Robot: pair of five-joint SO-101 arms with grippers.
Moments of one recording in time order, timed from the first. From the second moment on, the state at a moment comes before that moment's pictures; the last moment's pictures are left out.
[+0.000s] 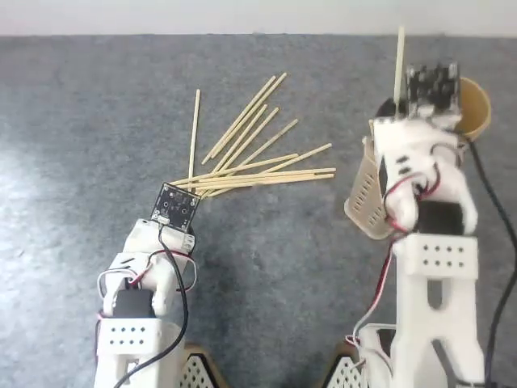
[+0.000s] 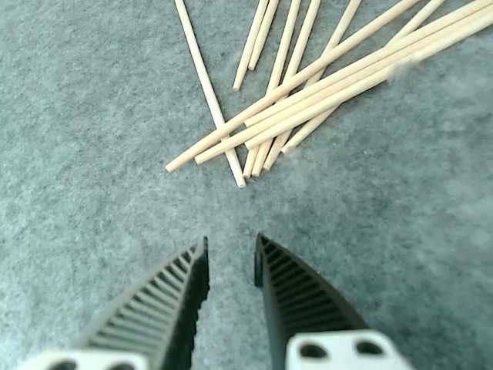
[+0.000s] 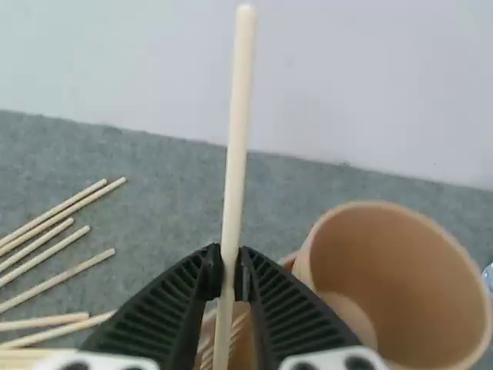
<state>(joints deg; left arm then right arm) -6.9 -77.6 92.0 42.7 -14.1 -0.5 -43.1 41.1 33.1 10.9</state>
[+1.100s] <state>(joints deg) -6.9 -77.6 92.0 42.7 -14.1 3.5 -72.3 70.1 22.9 10.6</state>
